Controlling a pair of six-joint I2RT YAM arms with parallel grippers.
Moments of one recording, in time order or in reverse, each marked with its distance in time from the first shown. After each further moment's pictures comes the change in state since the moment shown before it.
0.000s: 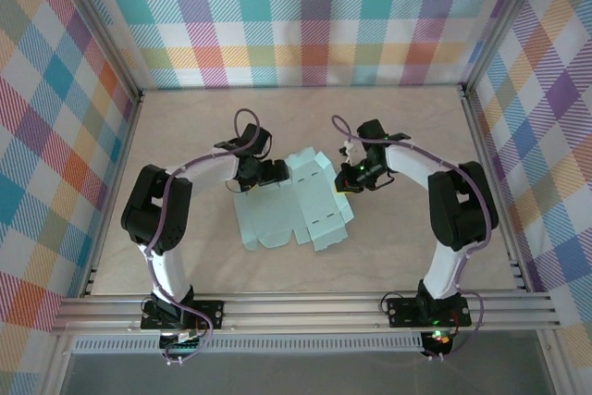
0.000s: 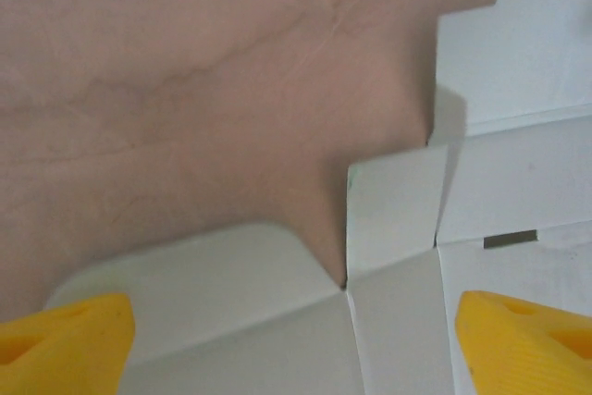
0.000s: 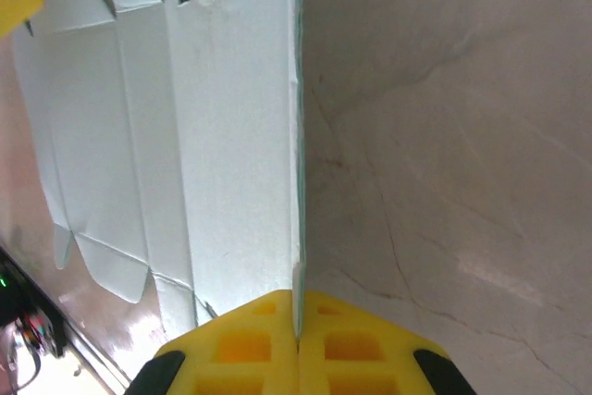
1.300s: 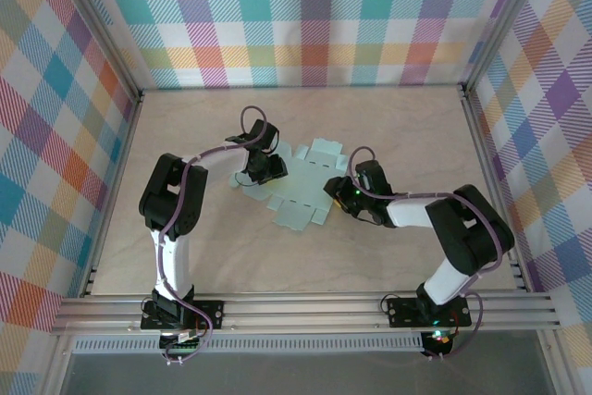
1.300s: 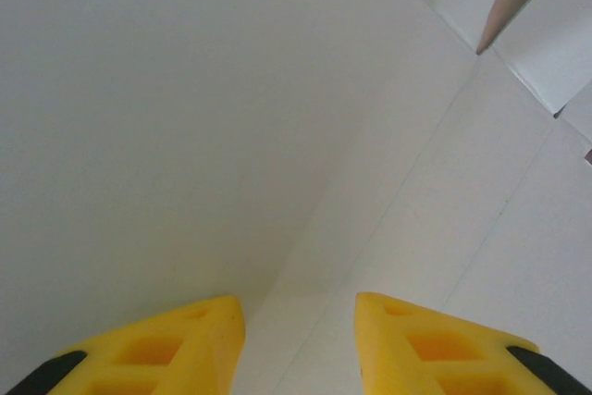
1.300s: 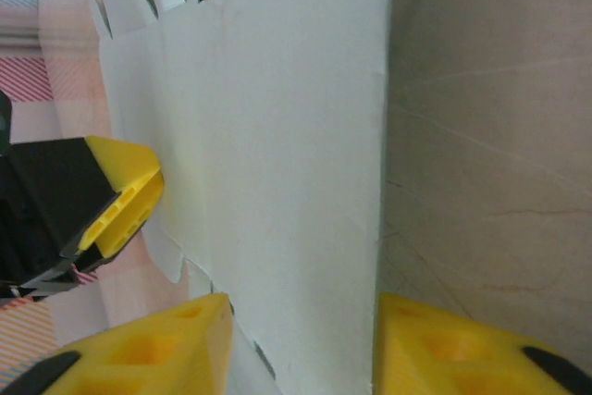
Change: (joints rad) left arm 0.002 0.171 0.139 0.030 0.030 -0.070; right arm 0.138 -0.184 -0.636 1.126 0.247 0.990
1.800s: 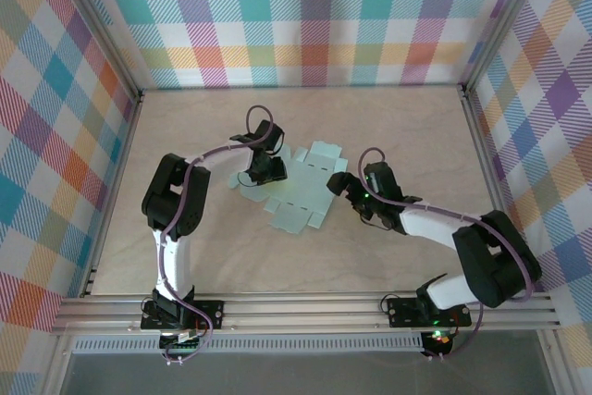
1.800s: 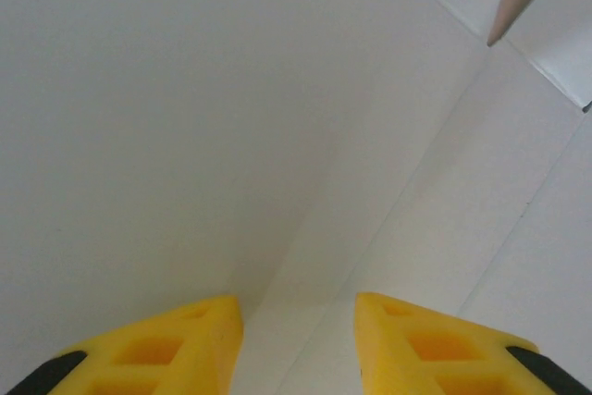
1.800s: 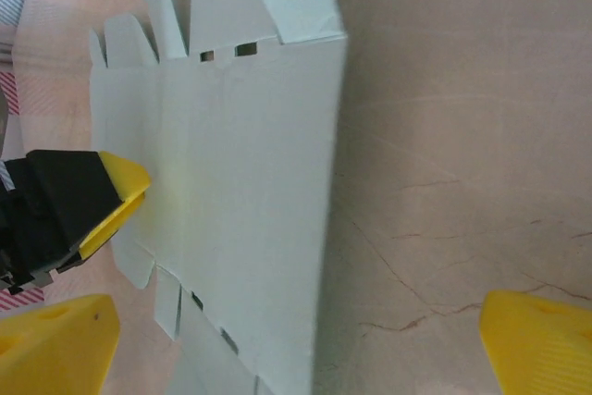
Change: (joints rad) left arm -0.024 0.006 0.031 -0.079 -0.076 0.057; right arm 0.000 -0.213 -0.040 -0.199 0.125 -0.118
